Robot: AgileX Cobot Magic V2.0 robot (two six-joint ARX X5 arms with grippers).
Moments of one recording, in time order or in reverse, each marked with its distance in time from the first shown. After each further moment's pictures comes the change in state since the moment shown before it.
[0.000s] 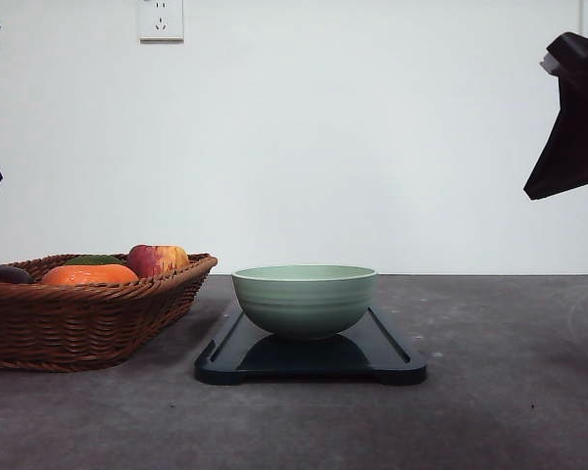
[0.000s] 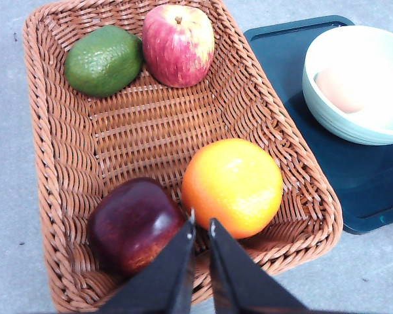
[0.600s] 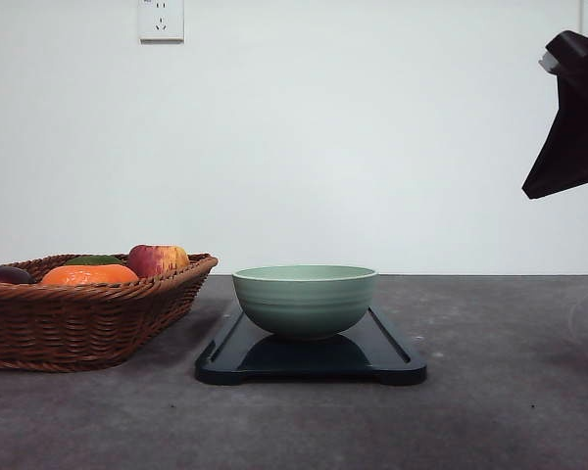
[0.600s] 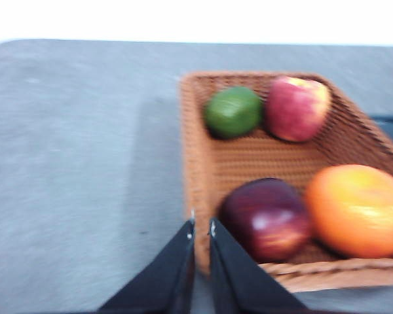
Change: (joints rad) left_arx 0.291 -0.739 -0.521 0.181 -0.020 0.010; right_arx 0.000 0.000 0.000 0.003 -0.003 0.000
